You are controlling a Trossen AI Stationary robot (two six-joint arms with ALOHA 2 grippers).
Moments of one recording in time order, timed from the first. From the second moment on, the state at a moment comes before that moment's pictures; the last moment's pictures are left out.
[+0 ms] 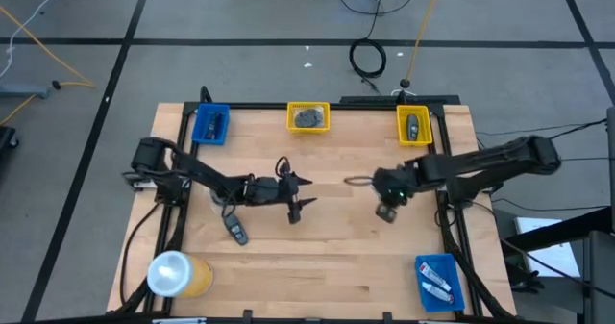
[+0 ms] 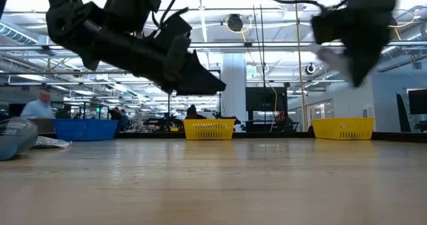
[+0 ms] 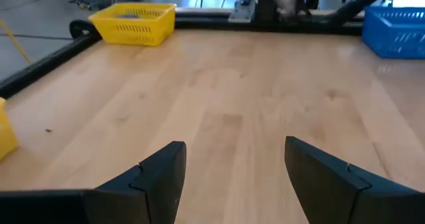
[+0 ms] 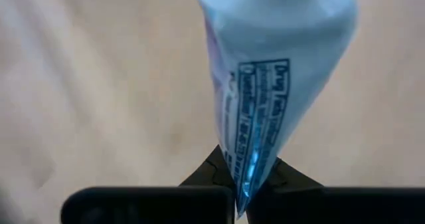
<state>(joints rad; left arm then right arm) -0.10 1.79 0.66 0.83 -0.28 -0.06 0.11 1.20 0.85 -0.89 -0.06 0.68</state>
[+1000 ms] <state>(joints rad) -0.14 1.85 0.68 0.89 -0.28 -0.03 0.97 1.26 0.65 -0.42 -0.56 2.20</state>
